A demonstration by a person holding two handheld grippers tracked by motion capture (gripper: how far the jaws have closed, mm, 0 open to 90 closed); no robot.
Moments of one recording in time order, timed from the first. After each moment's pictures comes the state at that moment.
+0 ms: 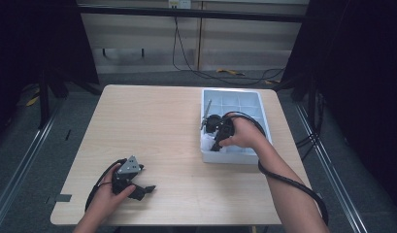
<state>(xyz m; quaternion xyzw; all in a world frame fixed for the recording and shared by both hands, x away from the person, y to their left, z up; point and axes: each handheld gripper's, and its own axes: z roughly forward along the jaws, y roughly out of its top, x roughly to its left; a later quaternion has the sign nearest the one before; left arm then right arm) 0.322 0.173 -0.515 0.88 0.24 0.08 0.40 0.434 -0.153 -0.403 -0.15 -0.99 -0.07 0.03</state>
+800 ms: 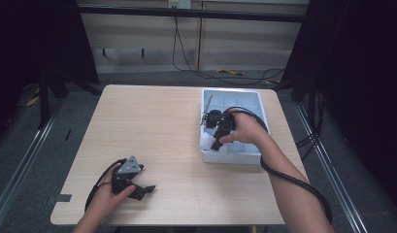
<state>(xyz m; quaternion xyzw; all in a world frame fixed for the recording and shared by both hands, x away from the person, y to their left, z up) 0.322 0.173 -0.514 0.88 0.24 0.08 0.39 0.435 -0.152 -0.385 -0.15 -0.99 -0.07 0.02</state>
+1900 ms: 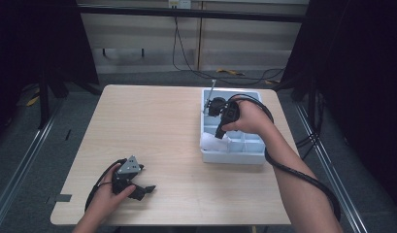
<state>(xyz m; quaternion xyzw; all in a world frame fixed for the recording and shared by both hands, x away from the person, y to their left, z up) 0.322 0.173 -0.514 0.88 0.24 0.08 0.39 0.437 -0.153 -0.338 -0.18 -0.98 -0.06 0.01</state>
